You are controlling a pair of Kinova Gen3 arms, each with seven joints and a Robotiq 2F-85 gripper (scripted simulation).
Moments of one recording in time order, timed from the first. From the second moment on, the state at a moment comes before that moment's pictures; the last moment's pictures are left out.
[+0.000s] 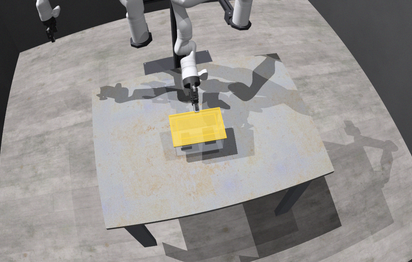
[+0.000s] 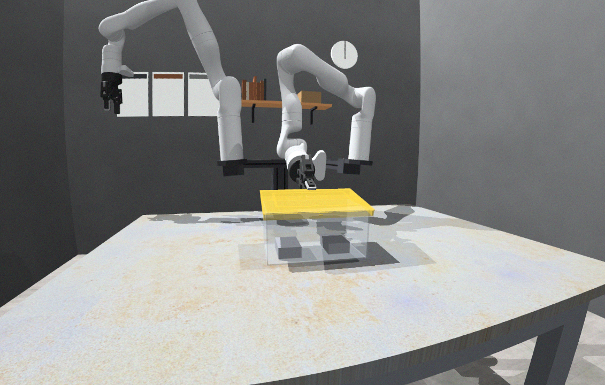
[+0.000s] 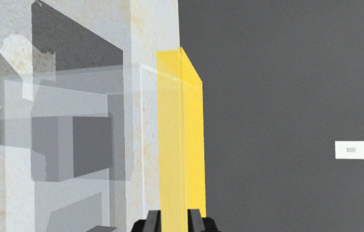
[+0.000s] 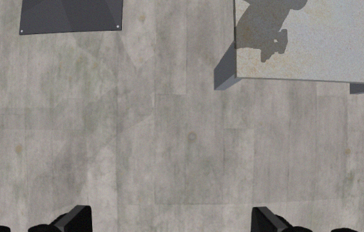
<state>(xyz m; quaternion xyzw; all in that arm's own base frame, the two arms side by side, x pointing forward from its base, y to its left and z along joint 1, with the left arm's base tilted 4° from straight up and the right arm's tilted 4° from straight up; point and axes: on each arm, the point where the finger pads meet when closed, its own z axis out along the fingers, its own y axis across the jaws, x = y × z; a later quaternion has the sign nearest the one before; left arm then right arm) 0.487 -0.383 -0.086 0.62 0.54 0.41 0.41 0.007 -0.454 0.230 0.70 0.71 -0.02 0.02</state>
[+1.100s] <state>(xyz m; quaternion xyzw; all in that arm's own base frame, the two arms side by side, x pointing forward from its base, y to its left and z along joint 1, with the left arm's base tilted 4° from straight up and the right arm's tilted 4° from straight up) 0.489 -0.383 -0.086 0.62 0.54 0.41 0.41 0.007 -0.454 0.230 0.70 0.71 -0.02 0.02</state>
